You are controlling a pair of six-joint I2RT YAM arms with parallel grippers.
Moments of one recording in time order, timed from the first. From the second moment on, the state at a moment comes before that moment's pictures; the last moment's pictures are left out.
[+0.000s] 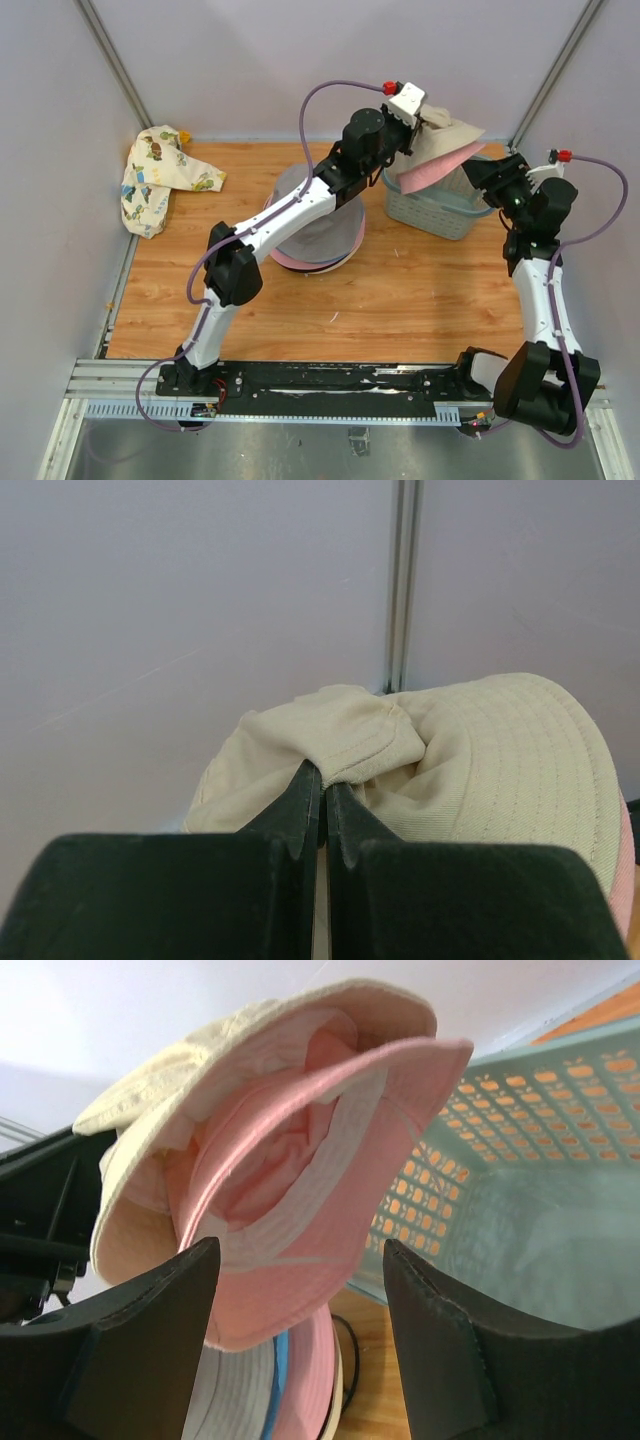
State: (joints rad) left arm -0.83 2.17 2.17 0.14 -0.08 0.09; right arm -0.27 1.13 0.85 0.26 -0.52 0.86
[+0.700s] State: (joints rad) left arm -0.82 2.24 2.23 0.15 -0.05 0.01; right arm -0.30 1.00 0.81 0.19 -0.60 0.91
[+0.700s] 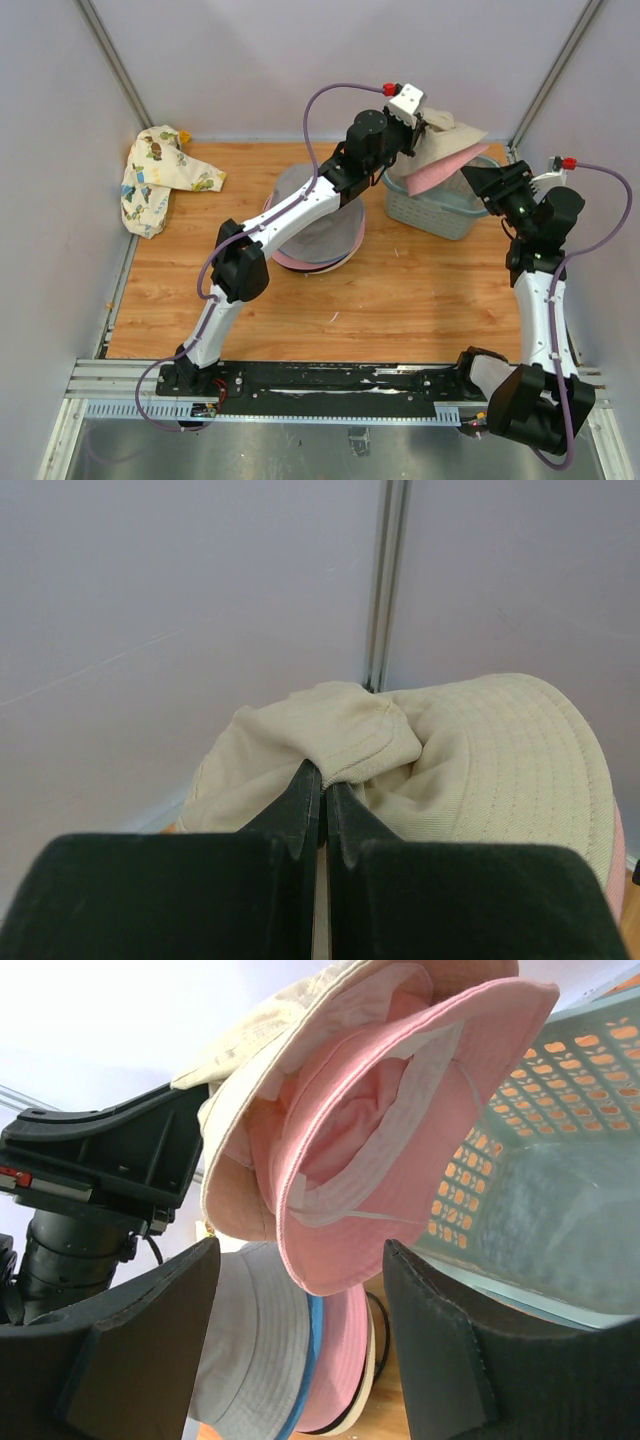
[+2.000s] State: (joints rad) left arm -0.75 2.11 2.27 0.18 -0.12 -0.03; right arm -0.27 1.41 0.90 0.22 -0.47 0.84
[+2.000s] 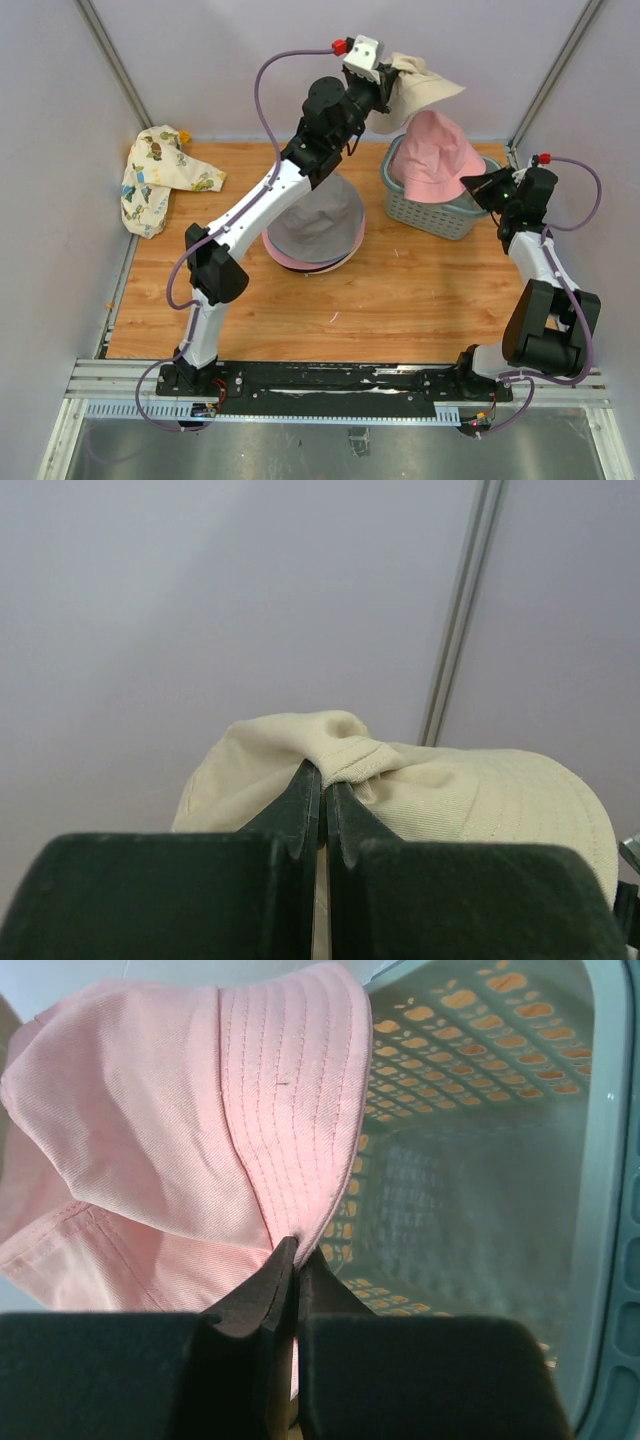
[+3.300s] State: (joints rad) left arm -0.66 1.20 1.20 0.11 -0.10 0.27; right arm -0.29 1.29 0.82 0.13 -0.41 0.80
